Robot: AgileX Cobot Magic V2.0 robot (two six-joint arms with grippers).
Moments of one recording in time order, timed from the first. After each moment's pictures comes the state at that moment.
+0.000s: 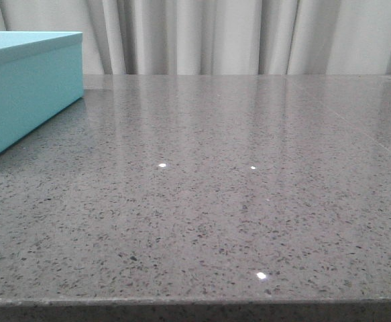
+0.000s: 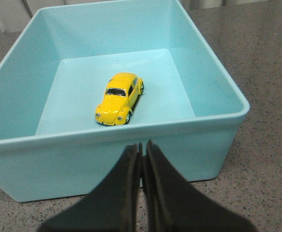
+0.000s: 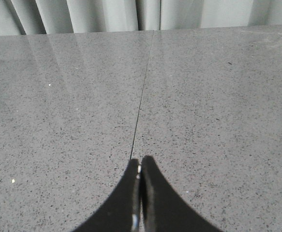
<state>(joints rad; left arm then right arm) -0.03 0.36 -0.44 -0.18 0.48 0.21 0.28 0.37 -0.46 -0.23 0.46 0.41</state>
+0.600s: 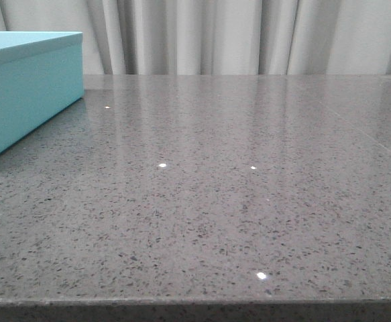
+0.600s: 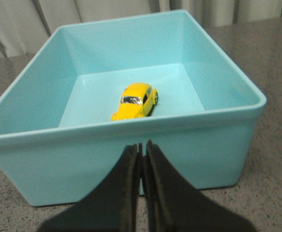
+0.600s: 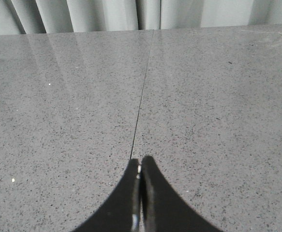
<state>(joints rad) -0.03 0.21 -0.28 -0.12 0.31 0.16 0.28 0.37 -0.45 -0.23 0.46 0.41</state>
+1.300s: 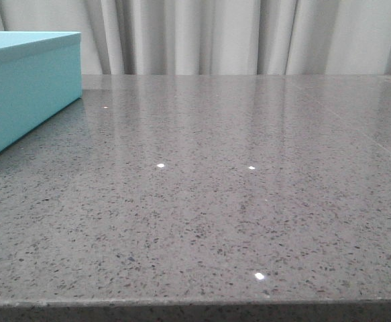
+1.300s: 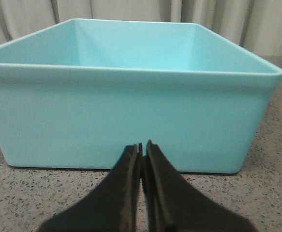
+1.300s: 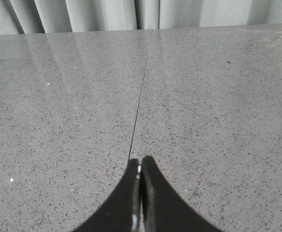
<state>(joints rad) -0.03 0.00 0.00 -0.12 0.15 0.02 0.28 0.36 -0.45 -0.23 0.46 0.41</state>
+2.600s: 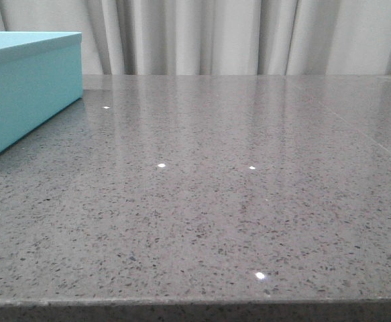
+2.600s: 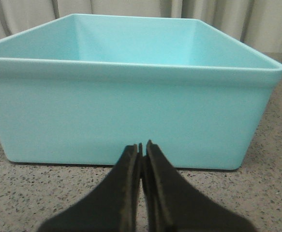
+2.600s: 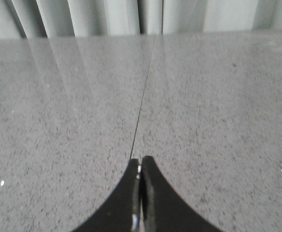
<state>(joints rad) -0.03 0.00 0.00 -0.12 0.16 0.02 0.23 0.35 -0.28 -0.24 0.22 0.41</state>
